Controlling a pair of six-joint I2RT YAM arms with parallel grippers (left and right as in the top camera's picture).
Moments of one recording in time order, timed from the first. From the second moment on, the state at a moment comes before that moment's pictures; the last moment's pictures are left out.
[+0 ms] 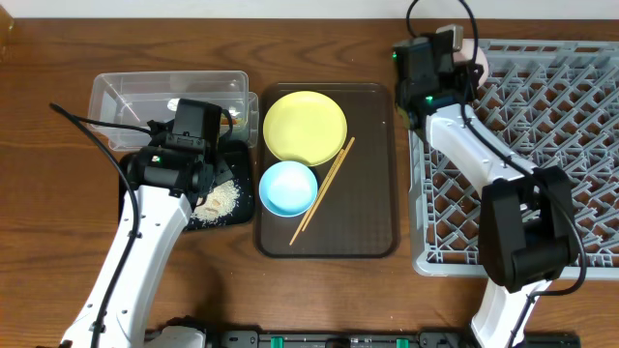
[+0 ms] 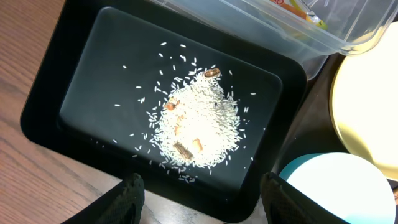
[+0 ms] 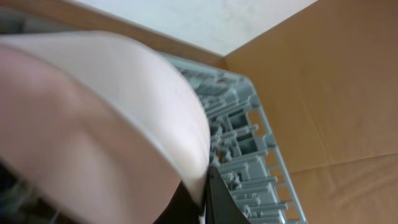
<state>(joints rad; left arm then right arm) -0.17 1.34 1.14 -1.02 -0.26 -0.67 0.32 1.99 1.43 -0.27 1.10 -0.13</state>
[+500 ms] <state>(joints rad) -0.17 1.34 1.14 -1.02 -0.26 -0.67 0.36 1.95 1.43 -0.62 0.76 0.18</state>
